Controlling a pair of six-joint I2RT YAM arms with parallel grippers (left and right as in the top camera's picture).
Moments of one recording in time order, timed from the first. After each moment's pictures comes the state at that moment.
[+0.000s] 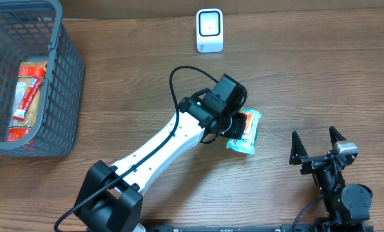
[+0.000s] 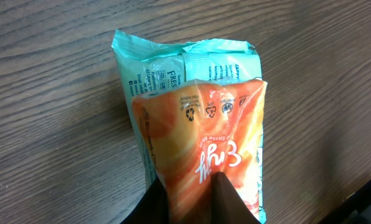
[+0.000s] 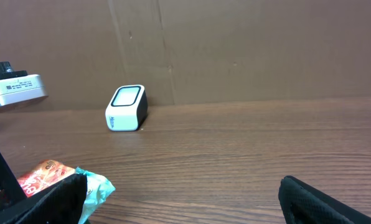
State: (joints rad) left arm -0.69 1.71 1.30 -0.72 0.23 -0.41; right arm 0.07 0.01 0.02 -0.02 -0.10 0.13
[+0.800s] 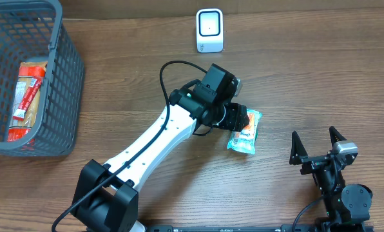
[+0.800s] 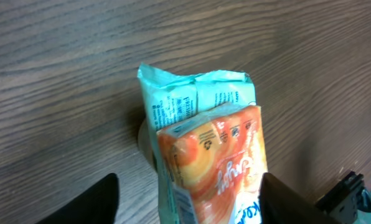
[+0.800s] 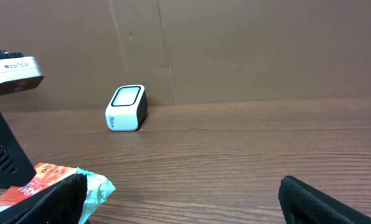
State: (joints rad) left arm -0.61 1.71 1.33 -0.74 0.32 -0.41; right arm 0.07 0.01 0.02 -0.03 -0.10 0.13
